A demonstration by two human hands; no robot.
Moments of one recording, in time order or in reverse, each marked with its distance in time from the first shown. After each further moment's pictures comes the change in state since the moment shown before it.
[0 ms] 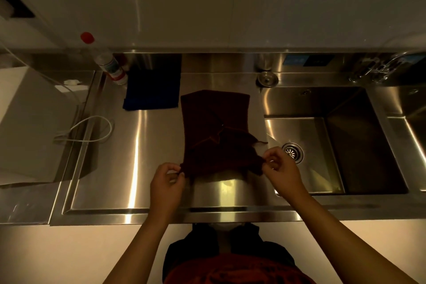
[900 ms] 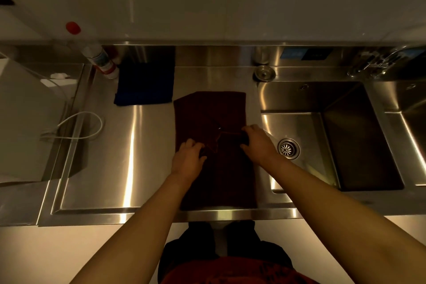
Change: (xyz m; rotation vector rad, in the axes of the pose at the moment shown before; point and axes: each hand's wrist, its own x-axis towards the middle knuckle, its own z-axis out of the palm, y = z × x) left_hand 0.078 -0.005 0.080 0.783 -0.368 0.334; right_hand 0.110 0.028 0.033 -0.816 -0.188 -0.100
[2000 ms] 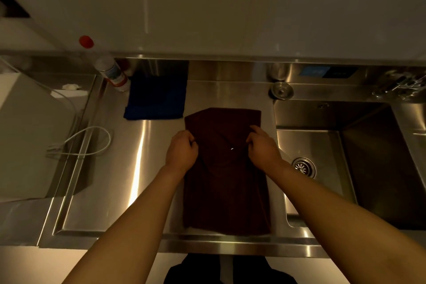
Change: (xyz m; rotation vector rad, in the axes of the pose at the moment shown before) left_hand 0.080 -0.041 -0.046 -0.375 0.221 -0.126; right_hand 0.069 -0.027 -0.003 -0.019 0.062 -0.061
